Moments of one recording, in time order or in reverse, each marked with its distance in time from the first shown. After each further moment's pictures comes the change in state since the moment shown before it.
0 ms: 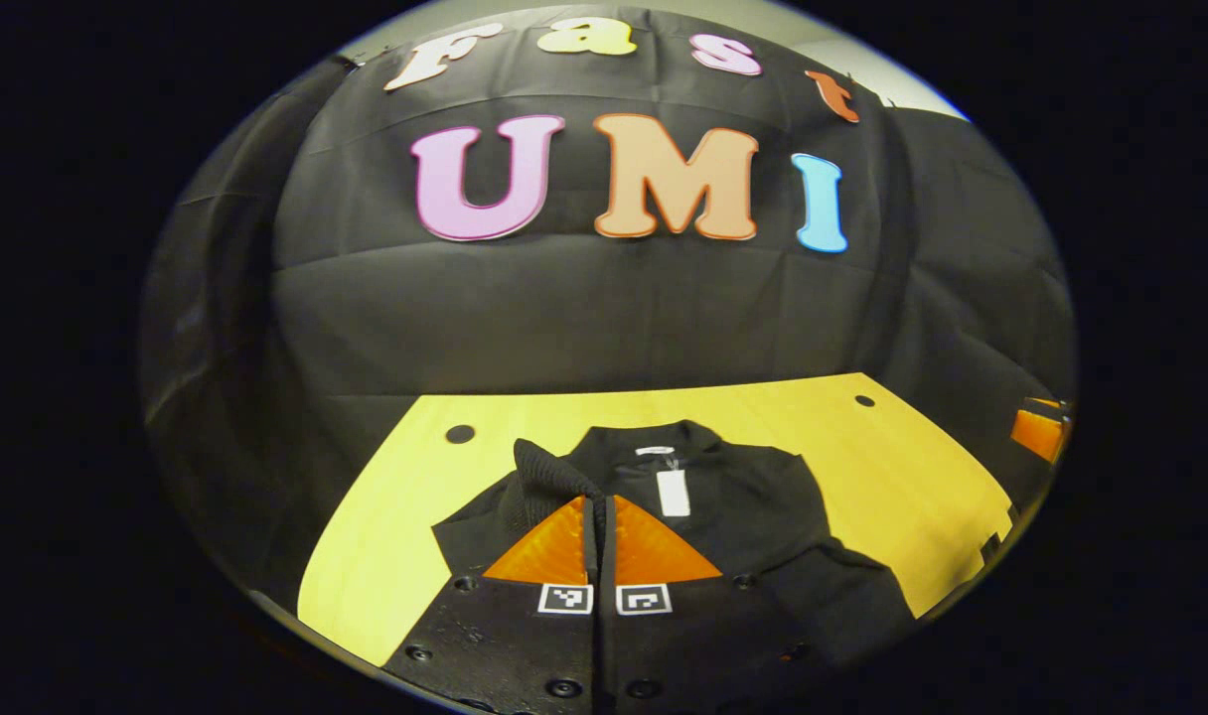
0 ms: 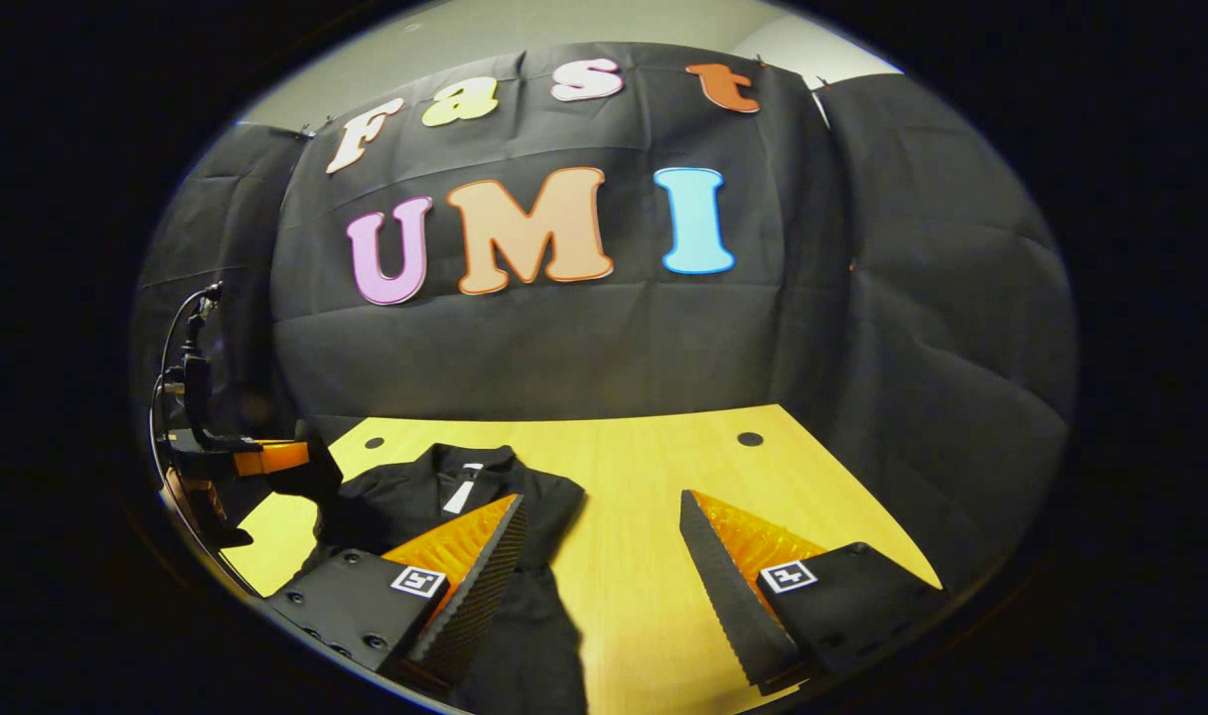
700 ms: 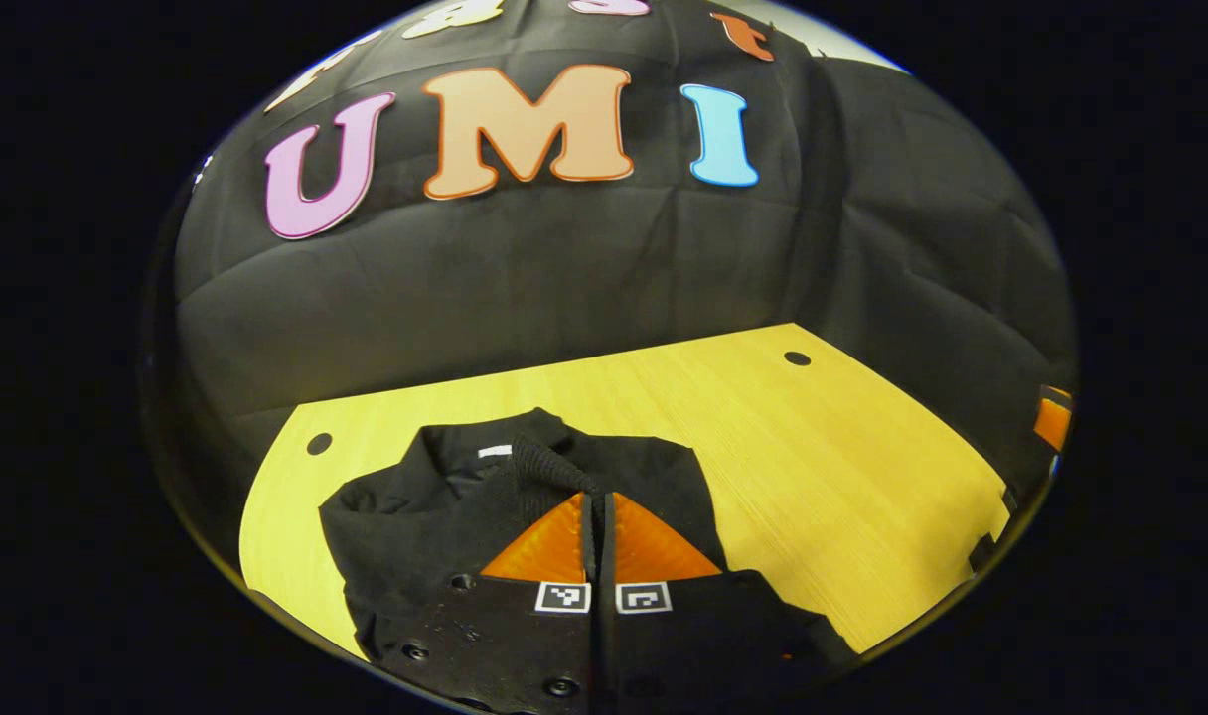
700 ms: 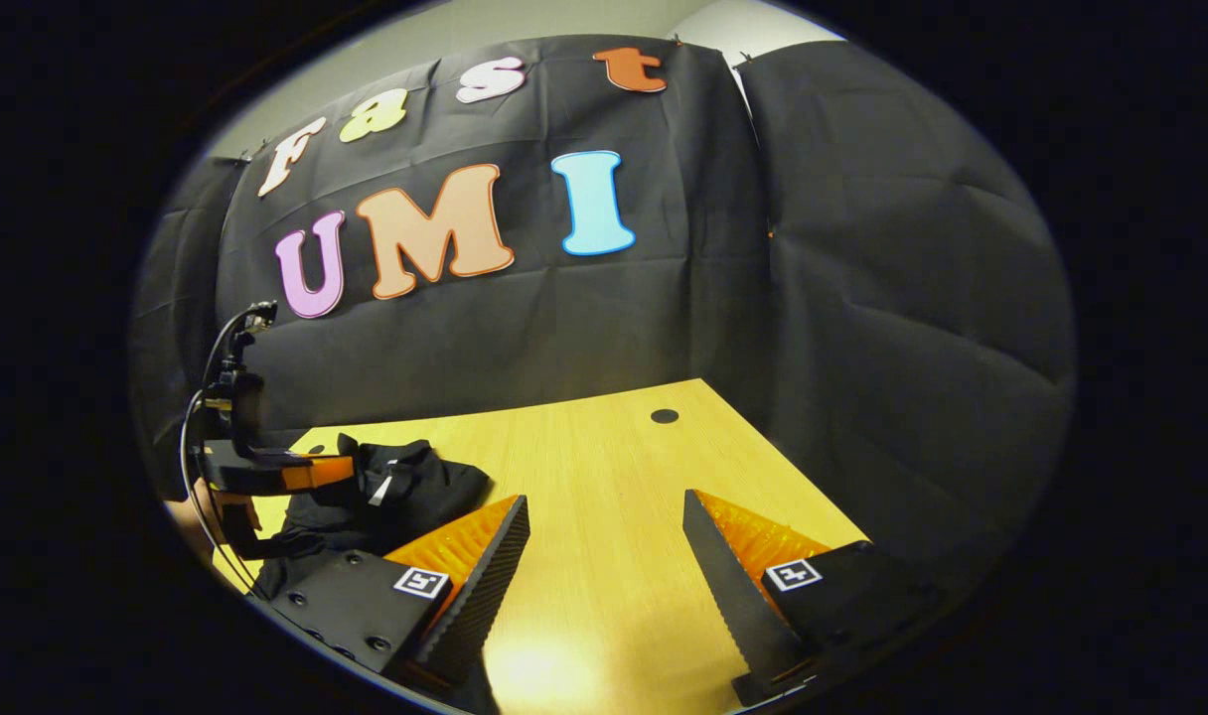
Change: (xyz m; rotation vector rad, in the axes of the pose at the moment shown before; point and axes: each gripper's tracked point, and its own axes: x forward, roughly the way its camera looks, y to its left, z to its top) left arm 0.094 -0.150 -0.022 0.119 0.100 -0.114; right arm 0.001 -0.118 -0.022 0.097 0.038 -0.098
